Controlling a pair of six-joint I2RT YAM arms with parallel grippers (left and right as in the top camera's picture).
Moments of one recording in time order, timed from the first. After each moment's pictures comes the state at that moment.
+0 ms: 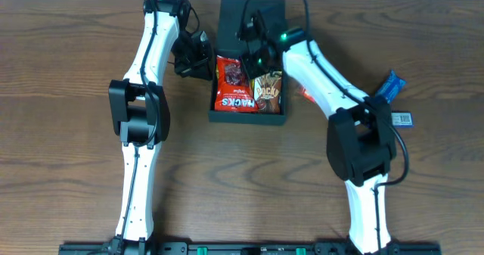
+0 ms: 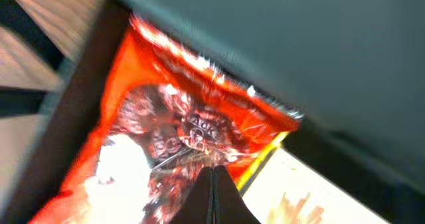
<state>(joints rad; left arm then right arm) -0.15 2.63 2.48 -1.54 0.52 -0.23 0.42 2.25 1.95 -0.83 -0.23 0.03</state>
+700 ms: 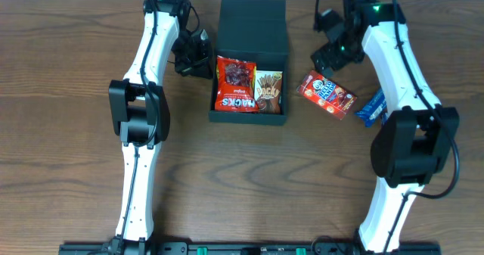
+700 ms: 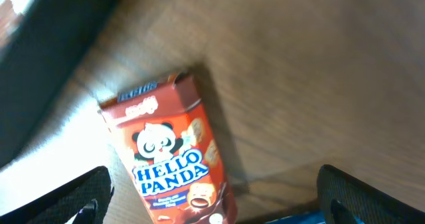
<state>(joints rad) -0.15 2.63 2.48 -1.52 0.52 -0.23 0.09 2.13 1.93 -1.12 -0.02 -0.51</state>
